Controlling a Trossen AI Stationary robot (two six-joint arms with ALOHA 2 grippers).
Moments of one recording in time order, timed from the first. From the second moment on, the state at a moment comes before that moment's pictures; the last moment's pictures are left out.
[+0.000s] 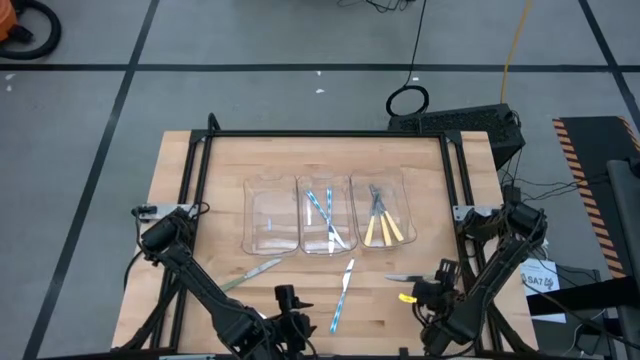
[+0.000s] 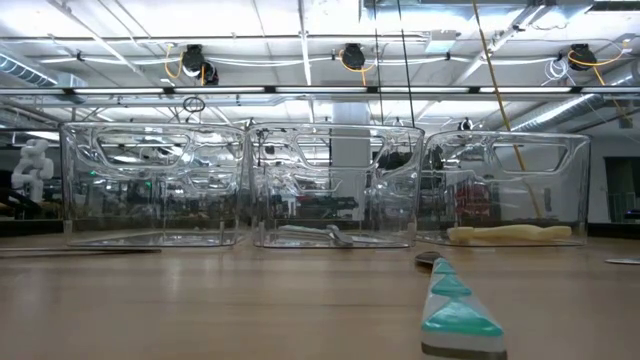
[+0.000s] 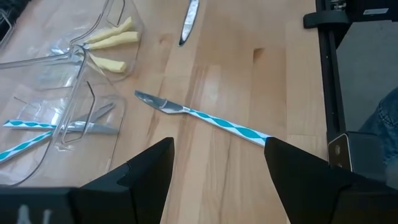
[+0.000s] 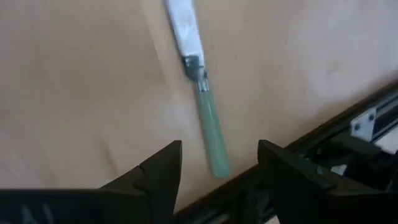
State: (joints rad) left arm -0.79 2.08 1.79 -0.81 -0.72 -0.68; right arm 0.98 1.78 1.25 -1.47 0.11 1.28
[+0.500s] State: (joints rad) left arm -0.80 2.08 1.79 -0.81 -0.72 -0.72; right arm 0.98 1.73 0.99 -1.21 0.10 1.05
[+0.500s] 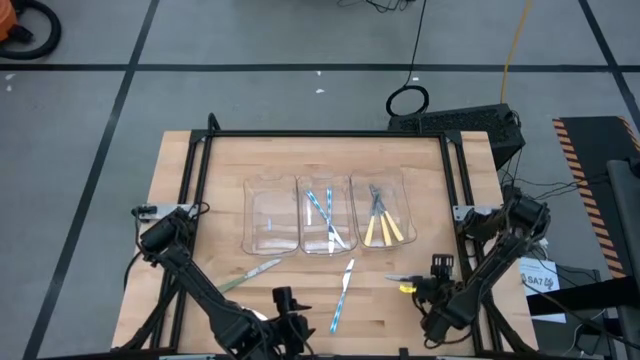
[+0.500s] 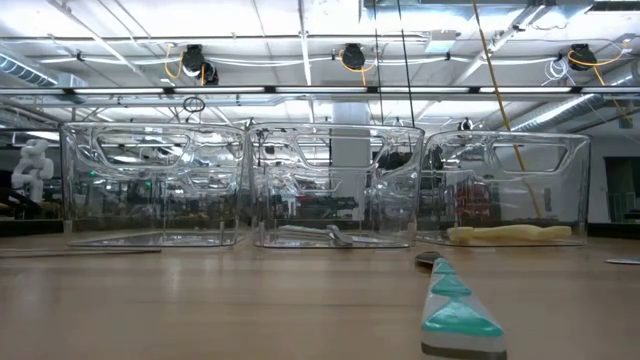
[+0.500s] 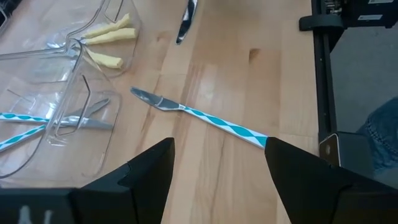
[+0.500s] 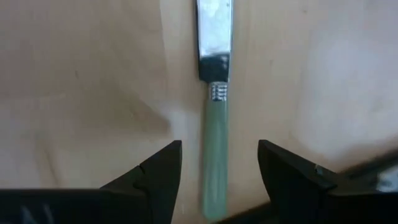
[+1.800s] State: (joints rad) left arm -0.77 2.08 1.79 -0.81 -0.72 -0.72; right arm 1.00 1.51 0.71 -0.68 0.17 1.34
